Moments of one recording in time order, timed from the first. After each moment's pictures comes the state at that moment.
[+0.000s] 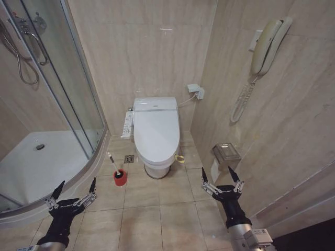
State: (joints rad) left arm 1.89 -1.38 -0.78 -2.44 -0.29 0.05 -0.09; right arm -1.77 1.46 0.49 2.35 0.03 0.08 0.10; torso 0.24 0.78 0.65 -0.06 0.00
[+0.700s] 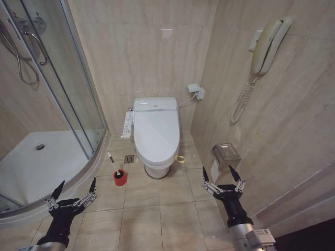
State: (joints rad) left arm 1.89 -1.38 -0.78 -2.44 -0.29 0.05 -0.09; right arm -1.77 1.45 0.49 2.35 0.05 0.08 0.10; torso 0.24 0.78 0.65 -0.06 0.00
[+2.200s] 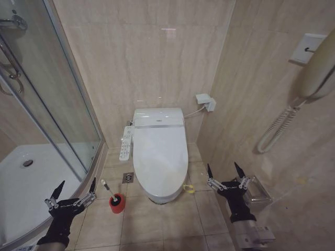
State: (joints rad) left arm 1.89 -1.38 -0.78 -2.44 -0.29 0.05 -0.09; right arm -1.71 1.43 0.51 2.31 -0.01 0.09 0.14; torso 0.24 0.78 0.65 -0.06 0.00
